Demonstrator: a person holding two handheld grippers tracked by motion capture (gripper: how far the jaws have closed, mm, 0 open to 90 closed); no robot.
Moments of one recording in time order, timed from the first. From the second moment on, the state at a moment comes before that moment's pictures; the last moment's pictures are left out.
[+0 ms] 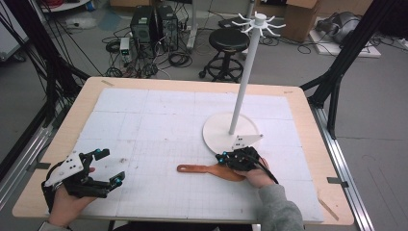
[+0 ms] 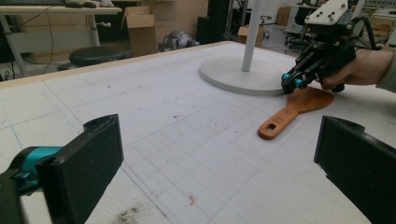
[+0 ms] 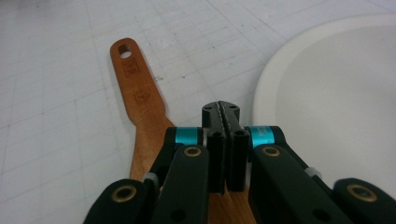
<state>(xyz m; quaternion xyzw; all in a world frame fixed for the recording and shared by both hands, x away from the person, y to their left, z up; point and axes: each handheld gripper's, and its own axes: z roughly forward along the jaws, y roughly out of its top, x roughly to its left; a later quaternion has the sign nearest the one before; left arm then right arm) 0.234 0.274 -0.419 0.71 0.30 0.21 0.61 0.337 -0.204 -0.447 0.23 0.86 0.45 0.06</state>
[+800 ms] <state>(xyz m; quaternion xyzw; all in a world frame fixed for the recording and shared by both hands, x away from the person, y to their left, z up) 0.234 0.273 -0.422 0.71 0.30 0.20 0.60 0.335 -0.200 -0.448 0.22 0.88 0.41 0.07</state>
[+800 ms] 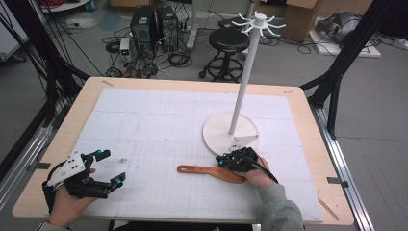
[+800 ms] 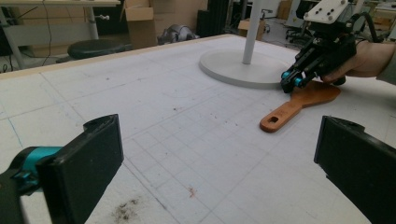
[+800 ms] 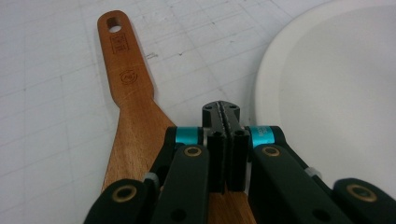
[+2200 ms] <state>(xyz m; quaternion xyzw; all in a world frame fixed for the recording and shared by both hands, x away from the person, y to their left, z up) 0.235 0.273 -0.423 0.72 0.30 0.20 0.60 0.293 -0.194 -0.441 0.19 0.91 0.38 0.03</state>
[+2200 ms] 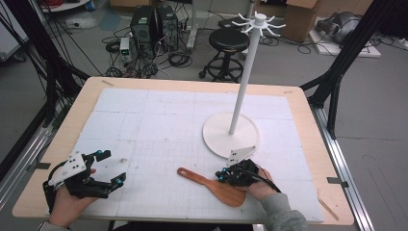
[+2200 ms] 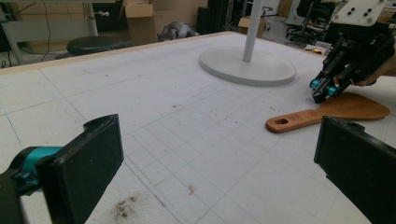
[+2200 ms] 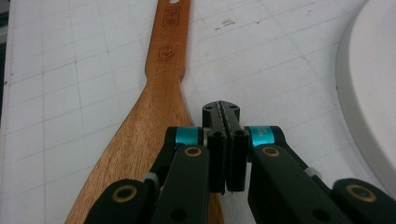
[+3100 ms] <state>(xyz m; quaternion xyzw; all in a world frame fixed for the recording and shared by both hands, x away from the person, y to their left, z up) 0.237 0.273 -0.424 0.72 0.30 0.19 0.60 0.279 -0.176 -0.413 0.19 0.88 0.44 0.07</state>
